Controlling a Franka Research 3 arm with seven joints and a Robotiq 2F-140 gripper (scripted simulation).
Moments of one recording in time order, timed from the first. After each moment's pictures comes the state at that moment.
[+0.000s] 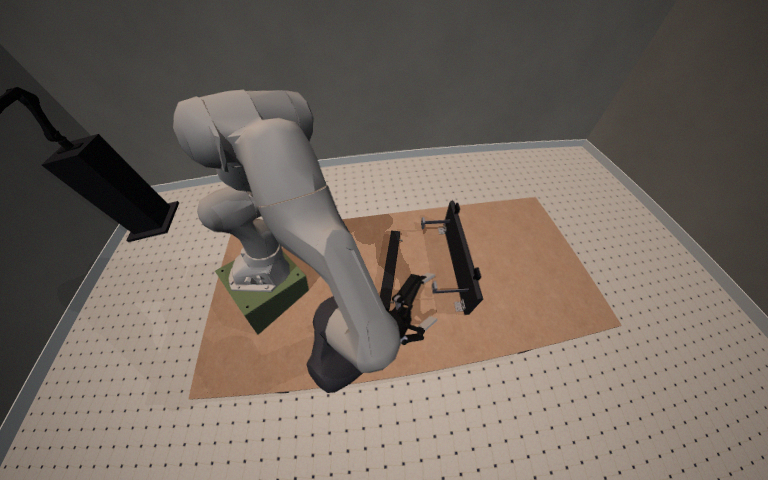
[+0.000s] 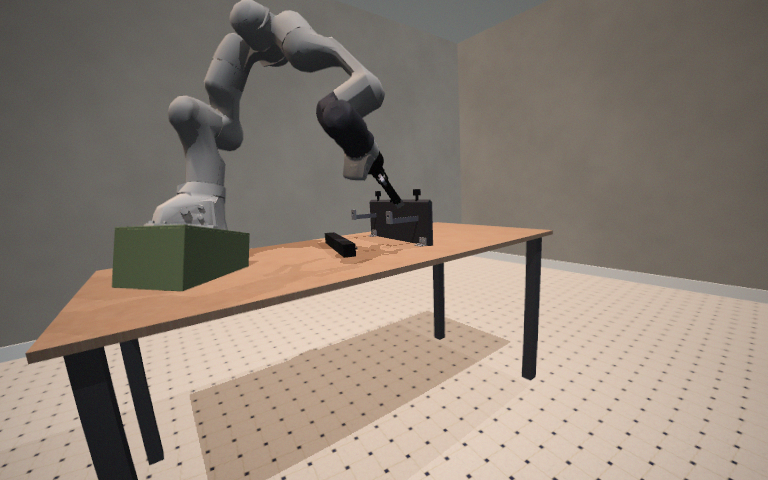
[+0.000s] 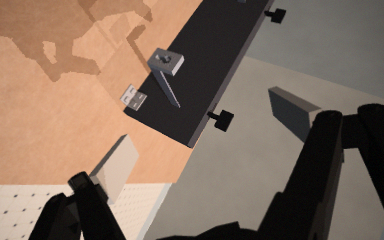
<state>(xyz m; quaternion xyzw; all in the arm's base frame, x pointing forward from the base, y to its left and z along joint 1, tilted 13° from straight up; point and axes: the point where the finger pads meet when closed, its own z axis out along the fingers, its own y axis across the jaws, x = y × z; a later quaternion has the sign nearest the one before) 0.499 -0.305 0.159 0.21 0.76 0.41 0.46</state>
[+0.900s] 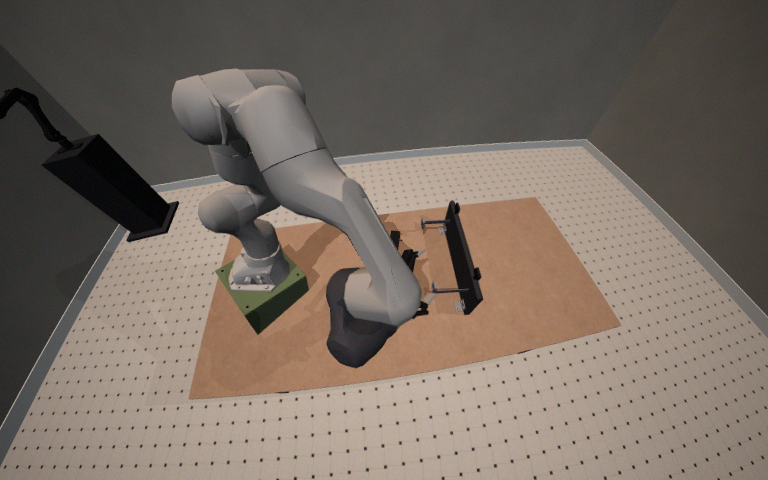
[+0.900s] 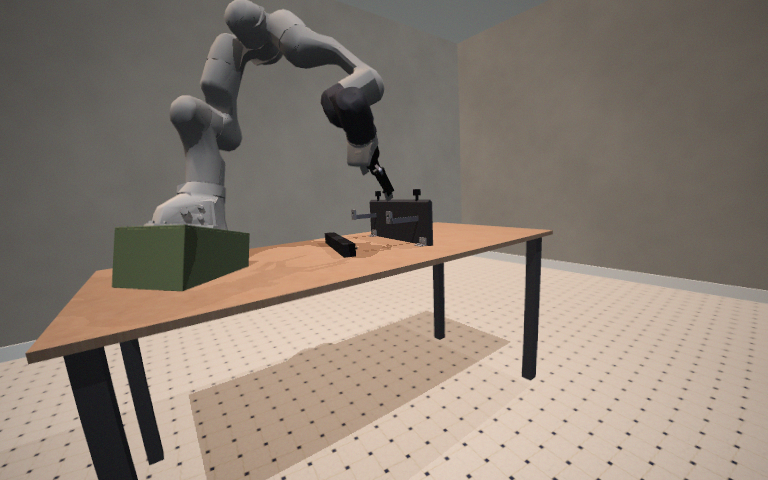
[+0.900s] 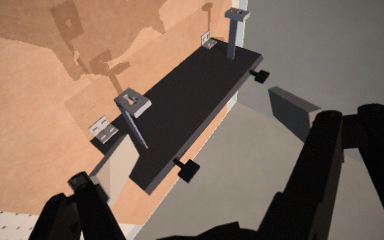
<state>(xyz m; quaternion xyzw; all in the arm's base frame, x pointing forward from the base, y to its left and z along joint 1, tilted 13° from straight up) 0.503 -0.234 0.187 0.09 0.81 0.40 0.42</state>
